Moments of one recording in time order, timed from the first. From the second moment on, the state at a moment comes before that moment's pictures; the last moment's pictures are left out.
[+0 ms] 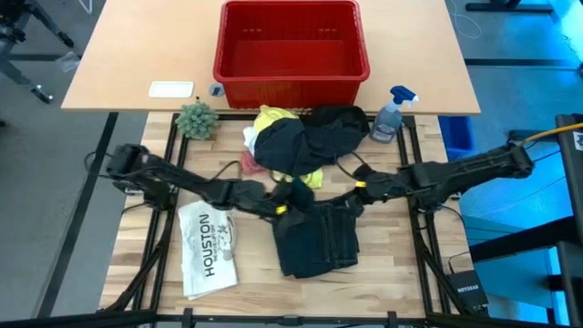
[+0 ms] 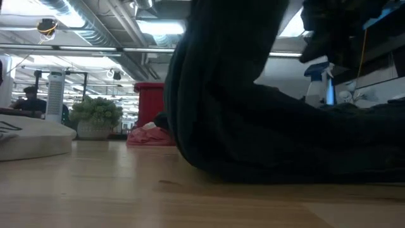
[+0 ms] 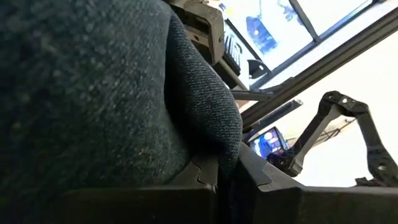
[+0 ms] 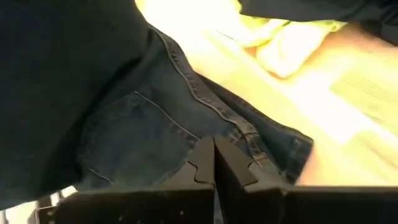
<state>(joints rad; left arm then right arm) -0.19 1.66 1.06 0.46 -0.06 -0.83 0.20 1.01 0.75 -0.54 0.18 0.97</state>
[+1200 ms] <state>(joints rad) -0.07 2.17 1.55 0.46 0.16 -0.89 0.20 0.90 0.75 -0.85 0.24 0.97</state>
